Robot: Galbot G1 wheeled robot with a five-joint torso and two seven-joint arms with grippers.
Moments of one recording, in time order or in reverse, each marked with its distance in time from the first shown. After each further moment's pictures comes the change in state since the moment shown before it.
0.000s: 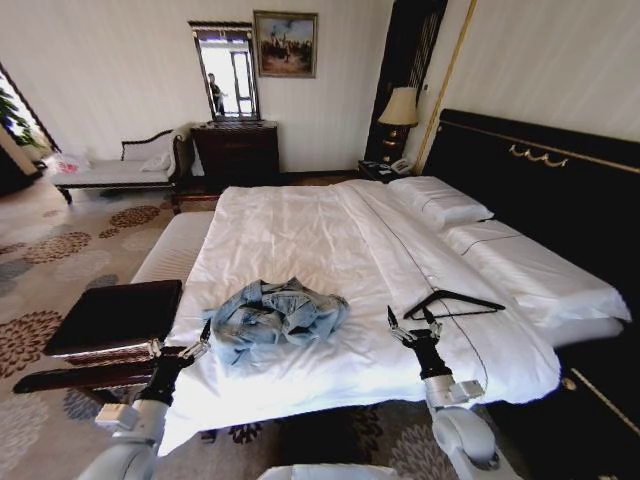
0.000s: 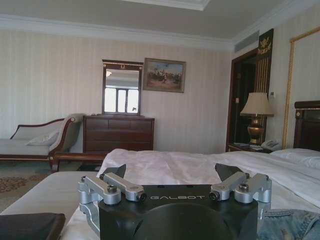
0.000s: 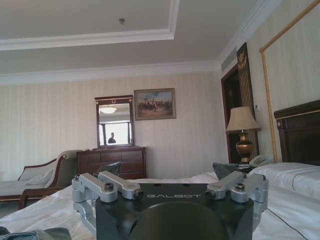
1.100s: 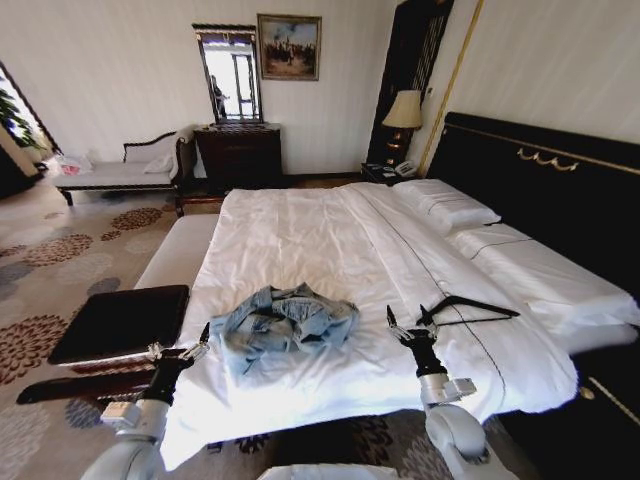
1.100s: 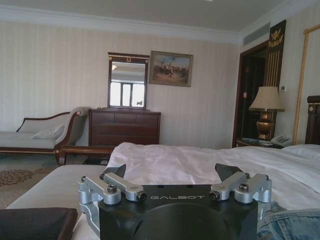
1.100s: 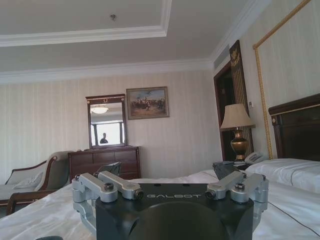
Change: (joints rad) left arm -0.030 0.005 0.003 0.067 -0.002 -0.001 0.003; right arm 0.032 0.010 -0.035 -0.041 -0.007 0.012 0.049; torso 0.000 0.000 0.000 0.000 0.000
